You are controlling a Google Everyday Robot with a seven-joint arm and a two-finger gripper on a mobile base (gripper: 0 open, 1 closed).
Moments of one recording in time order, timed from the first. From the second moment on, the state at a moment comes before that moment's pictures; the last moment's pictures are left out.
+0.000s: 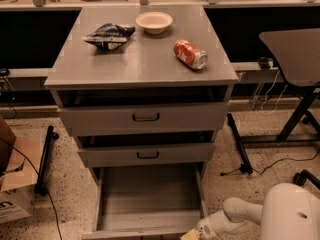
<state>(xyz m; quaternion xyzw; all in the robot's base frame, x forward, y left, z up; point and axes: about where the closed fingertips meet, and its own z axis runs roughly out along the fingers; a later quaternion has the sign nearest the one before) 0.375 -0.117 0.184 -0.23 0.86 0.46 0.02</state>
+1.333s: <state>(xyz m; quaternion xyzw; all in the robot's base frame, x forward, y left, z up) 0.402 -0.106 0.189 -0.27 0.85 0.46 0.08</state>
